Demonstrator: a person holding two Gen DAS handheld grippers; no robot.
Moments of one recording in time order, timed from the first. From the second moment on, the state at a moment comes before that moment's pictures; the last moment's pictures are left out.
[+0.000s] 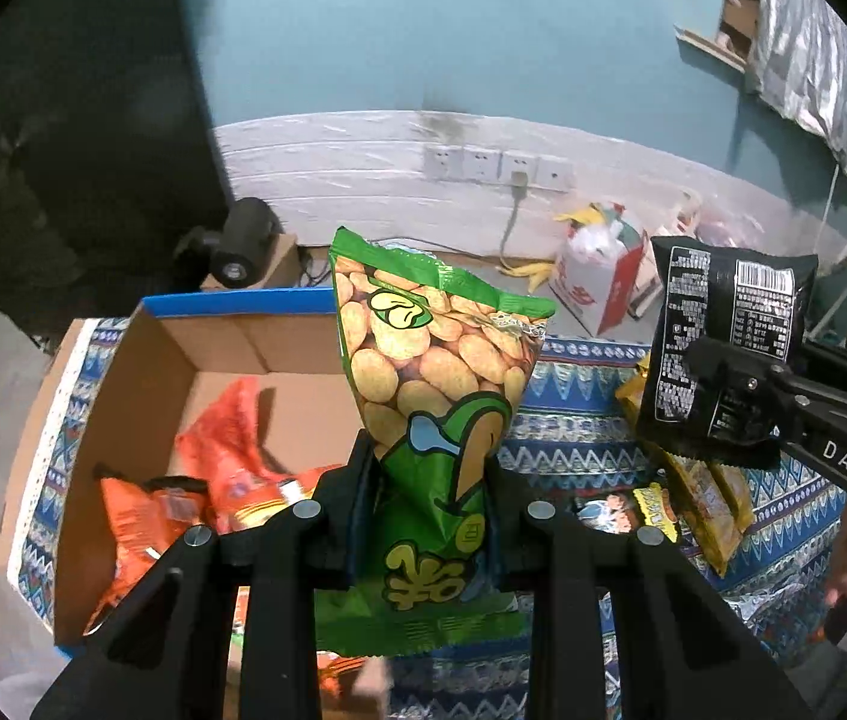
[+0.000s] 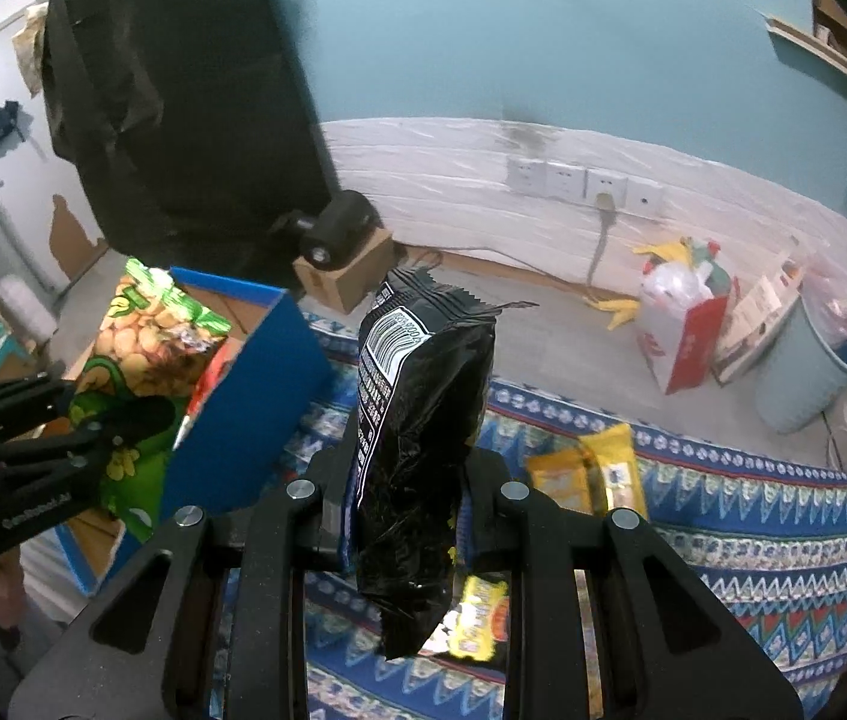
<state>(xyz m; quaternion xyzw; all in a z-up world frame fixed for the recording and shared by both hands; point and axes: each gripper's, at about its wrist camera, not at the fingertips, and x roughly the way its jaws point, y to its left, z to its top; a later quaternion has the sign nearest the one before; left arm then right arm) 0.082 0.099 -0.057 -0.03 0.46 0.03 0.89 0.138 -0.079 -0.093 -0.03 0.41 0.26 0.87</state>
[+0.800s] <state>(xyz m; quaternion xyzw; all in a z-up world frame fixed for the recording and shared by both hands) 0.034 0.207 -0.076 -0.09 0.47 0.12 0.87 0.119 0.043 -0.087 -0.07 0.41 0.34 0.84</state>
